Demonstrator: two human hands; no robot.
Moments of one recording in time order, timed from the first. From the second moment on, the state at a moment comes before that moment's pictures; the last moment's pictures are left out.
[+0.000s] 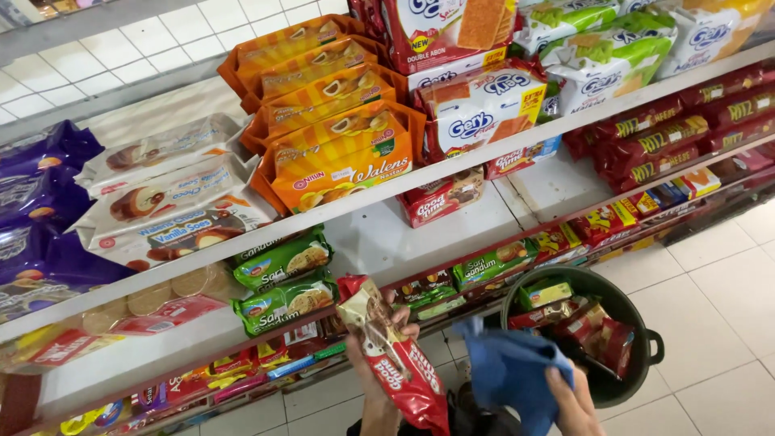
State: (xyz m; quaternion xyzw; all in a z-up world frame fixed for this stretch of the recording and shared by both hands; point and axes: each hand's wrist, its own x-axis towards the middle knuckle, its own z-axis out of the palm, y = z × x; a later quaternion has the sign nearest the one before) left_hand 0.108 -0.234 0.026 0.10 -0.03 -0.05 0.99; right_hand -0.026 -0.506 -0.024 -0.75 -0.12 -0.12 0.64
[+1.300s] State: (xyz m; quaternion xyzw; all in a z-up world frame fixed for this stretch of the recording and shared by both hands) left_hand 0.142 -0.194 0.062 0.54 0.04 0.09 0.84; right_hand 0.019 -0.511 -0.023 -0.41 0.33 -0.12 0.84
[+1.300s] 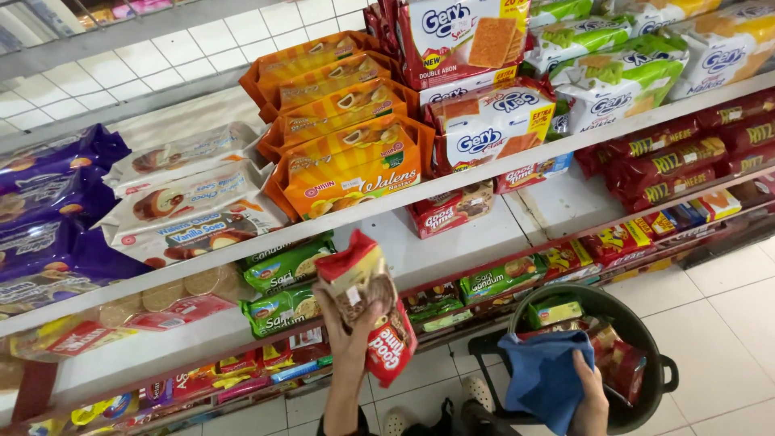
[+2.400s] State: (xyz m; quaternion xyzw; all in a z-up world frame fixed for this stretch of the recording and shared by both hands) left_hand 0.262 -0.260 0.063 0.97 -0.23 0.00 -0.02; right_hand 0.019 -0.513 -0.024 -0.43 0.38 -0.10 0.81
